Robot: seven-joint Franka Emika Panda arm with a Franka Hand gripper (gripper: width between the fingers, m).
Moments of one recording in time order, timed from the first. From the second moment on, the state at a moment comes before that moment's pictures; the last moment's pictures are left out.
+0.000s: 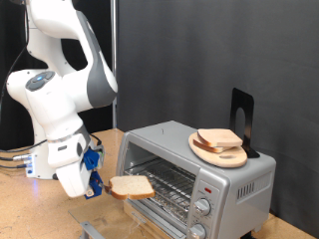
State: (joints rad) arm -0.33 0.00 0.11 -2.51 0.58 2.48 -0.86
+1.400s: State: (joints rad) arm -0.29 -0.02 0.23 -2.54 0.40 2.61 -0.80
